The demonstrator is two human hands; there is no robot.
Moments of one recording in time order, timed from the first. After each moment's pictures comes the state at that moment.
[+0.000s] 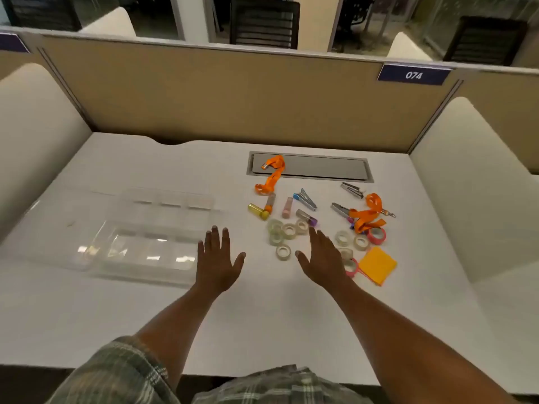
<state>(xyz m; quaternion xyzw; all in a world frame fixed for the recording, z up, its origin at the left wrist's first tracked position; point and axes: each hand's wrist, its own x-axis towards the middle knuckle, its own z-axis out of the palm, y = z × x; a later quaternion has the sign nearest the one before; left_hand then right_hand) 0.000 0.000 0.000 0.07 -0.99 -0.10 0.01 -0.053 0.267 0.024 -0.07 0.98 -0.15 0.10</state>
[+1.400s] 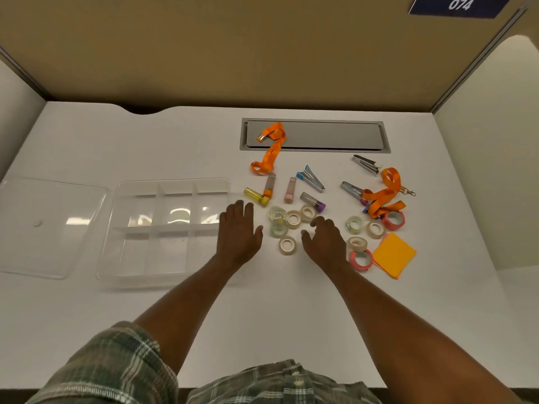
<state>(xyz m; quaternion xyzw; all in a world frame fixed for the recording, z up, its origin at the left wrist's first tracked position) -0.095 0.028 -0.005 0.00 -1.00 -0.08 0.03 -0.111 0.246 -0.011 0.06 0.97 -0.23 0.10</state>
